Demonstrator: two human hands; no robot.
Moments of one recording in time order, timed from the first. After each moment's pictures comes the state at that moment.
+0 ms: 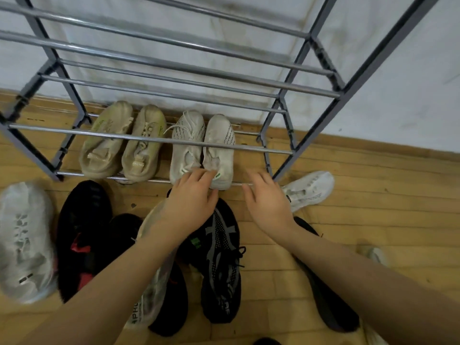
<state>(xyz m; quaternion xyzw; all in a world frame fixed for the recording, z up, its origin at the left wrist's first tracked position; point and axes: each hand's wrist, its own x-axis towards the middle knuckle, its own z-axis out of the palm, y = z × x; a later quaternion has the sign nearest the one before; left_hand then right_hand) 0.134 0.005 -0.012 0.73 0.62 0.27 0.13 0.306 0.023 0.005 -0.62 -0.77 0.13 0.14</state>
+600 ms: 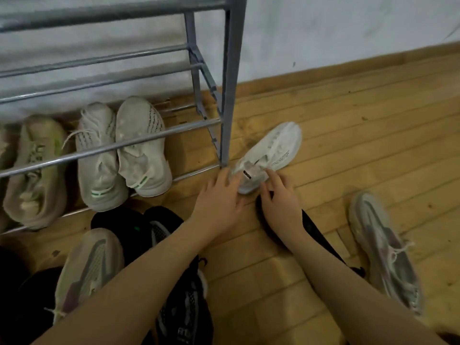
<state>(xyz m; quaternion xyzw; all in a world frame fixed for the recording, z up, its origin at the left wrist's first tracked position) 0.298 0.061 -0.083 0.84 0.50 0.06 0.22 0.443 0.023 -0.107 -0.79 -0.53 0.15 0.25</state>
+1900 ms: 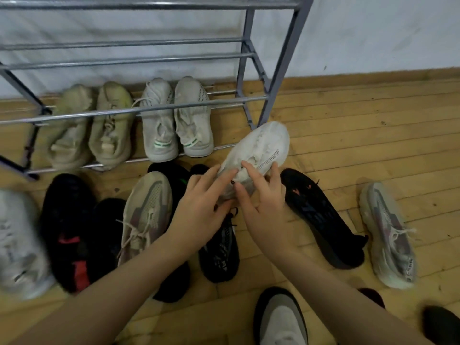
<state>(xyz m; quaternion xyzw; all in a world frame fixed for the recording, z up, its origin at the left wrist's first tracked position) 0.185 -0.059 -0.027 0.79 0.51 0.27 0.20 0.328 -0.070 -0.038 -0.66 -0.62 0.22 0.37</state>
